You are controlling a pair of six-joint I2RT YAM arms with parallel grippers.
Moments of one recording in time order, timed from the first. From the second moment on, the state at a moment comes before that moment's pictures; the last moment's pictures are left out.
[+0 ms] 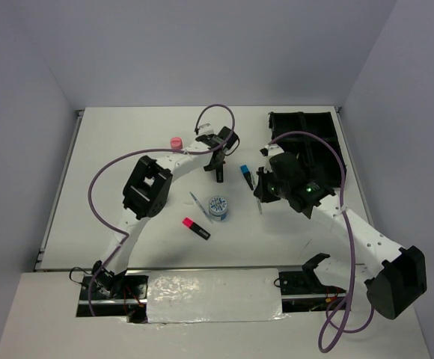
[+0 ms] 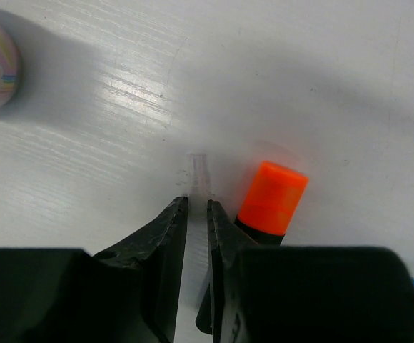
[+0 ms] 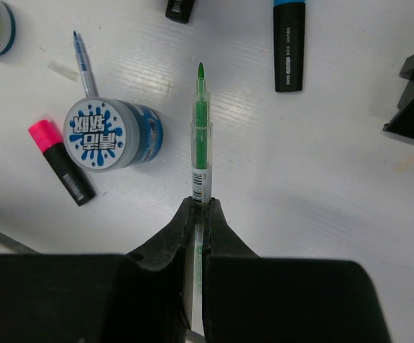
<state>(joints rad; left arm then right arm) -0.66 2.36 1.94 -0.74 -0.50 -0.98 0.53 1.08 0.86 -0.53 0.00 0.31</state>
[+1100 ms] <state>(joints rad) -0.62 2.27 1.77 -0.55 -0.43 -0.92 0.53 1.07 0.84 -0.50 -0.07 0.30</state>
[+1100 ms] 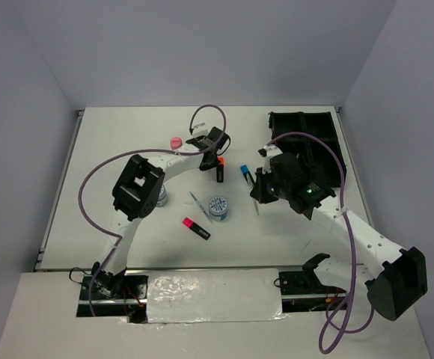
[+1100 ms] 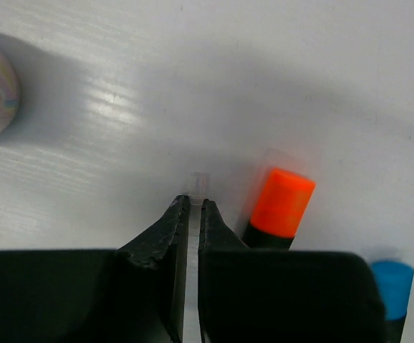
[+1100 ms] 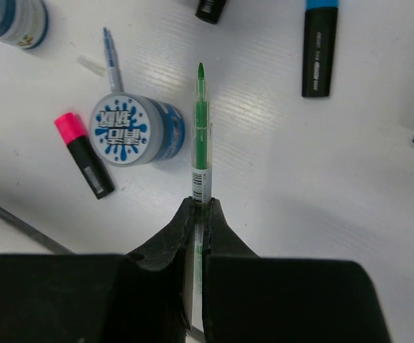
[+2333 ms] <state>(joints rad) -0.62 0.89 0.64 0.81 0.36 -0.85 1.05 0.81 0.63 0.32 -0.19 0.64</state>
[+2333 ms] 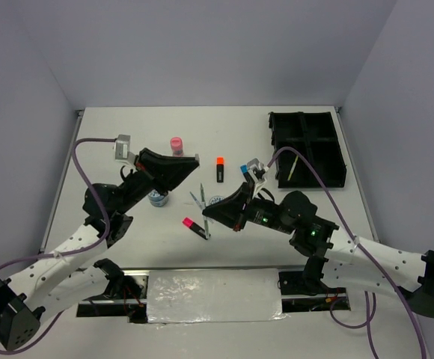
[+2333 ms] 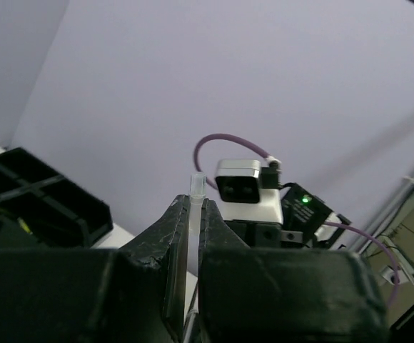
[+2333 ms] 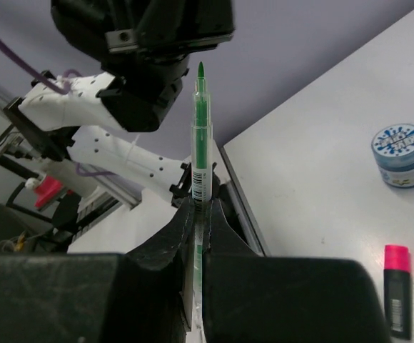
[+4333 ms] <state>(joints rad) -0.65 0.81 0.60 0.73 0.34 -0.87 1.07 0.93 0.84 0.20 -0.02 0.45</state>
